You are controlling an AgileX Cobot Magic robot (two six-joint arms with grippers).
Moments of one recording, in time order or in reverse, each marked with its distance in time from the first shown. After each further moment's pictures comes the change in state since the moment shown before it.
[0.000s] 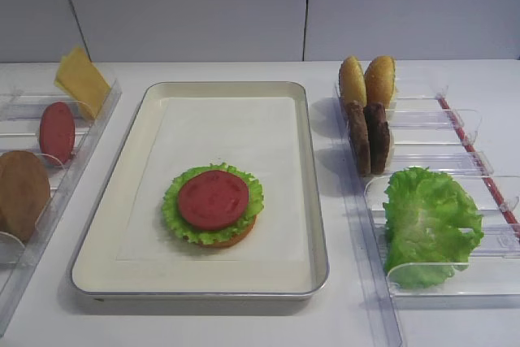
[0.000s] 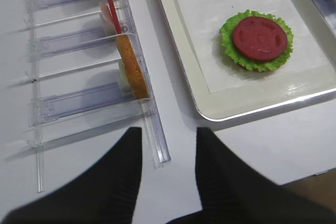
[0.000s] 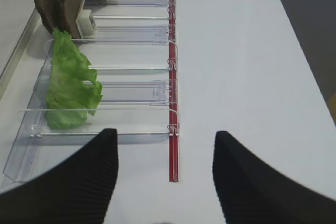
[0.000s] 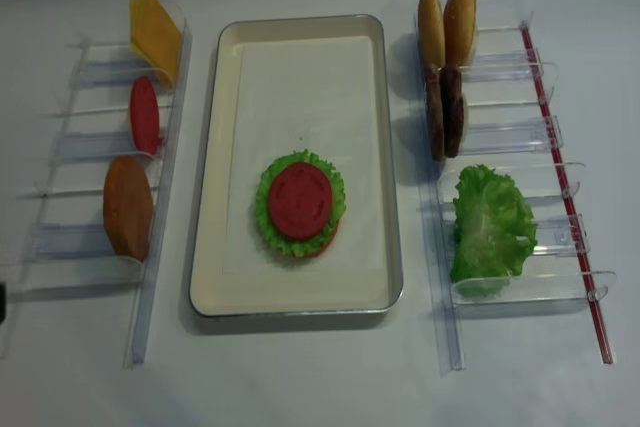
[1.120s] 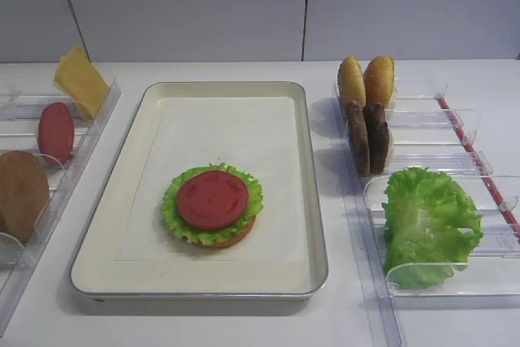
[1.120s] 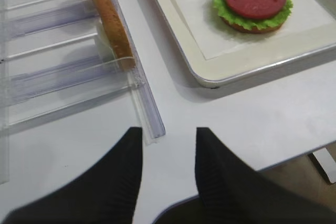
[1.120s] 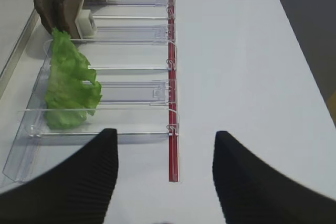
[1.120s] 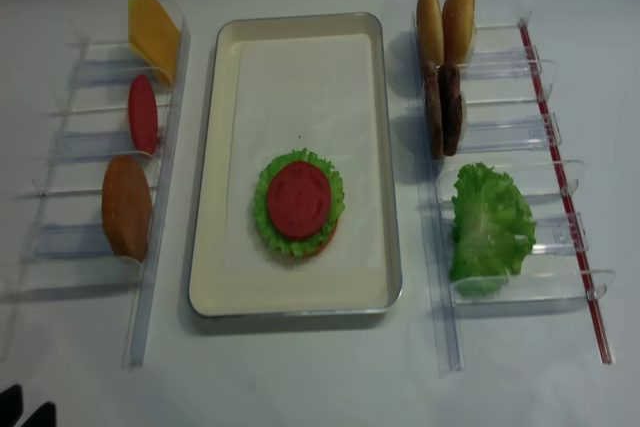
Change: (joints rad) left arm 0.000 -0.444 0.401 -0.039 -0.075 0.064; right arm 0.000 0.000 0.000 -0.002 0.000 0.000
